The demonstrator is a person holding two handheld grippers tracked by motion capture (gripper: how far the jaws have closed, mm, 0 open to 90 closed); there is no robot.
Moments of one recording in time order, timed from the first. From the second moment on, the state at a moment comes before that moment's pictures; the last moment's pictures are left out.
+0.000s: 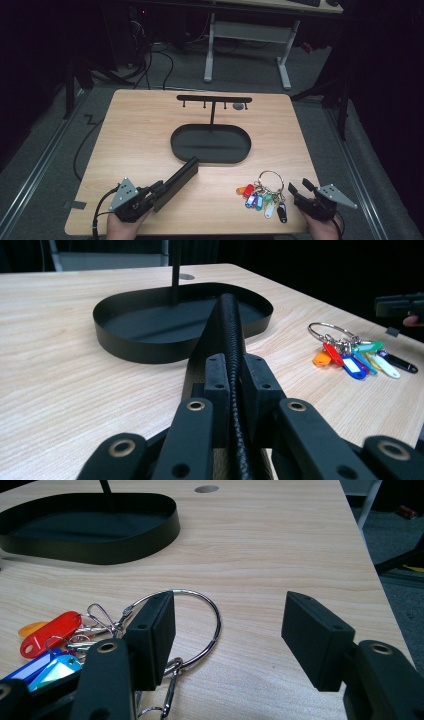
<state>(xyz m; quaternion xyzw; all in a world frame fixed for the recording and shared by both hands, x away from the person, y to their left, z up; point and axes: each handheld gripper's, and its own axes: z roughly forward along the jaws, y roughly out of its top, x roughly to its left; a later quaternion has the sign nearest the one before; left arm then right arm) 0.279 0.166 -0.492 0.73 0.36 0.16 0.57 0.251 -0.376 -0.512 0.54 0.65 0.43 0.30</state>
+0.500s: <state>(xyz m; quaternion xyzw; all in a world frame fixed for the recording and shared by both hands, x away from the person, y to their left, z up) 0.281 0.168 -0.499 0.73 0.36 0.18 0.56 0.252 -0.376 -0.513 0.54 0.65 0.43 0.30</state>
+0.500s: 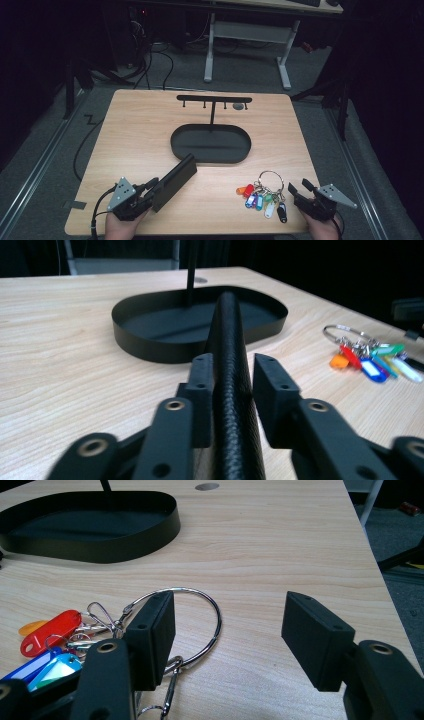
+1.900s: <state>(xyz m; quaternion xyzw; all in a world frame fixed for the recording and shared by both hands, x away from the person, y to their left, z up) 0.289 0.127 -0.476 0.85 0.32 0.23 0.35 0.260 -0.373 -0.513 0.52 0.66 0.46 0.27</state>
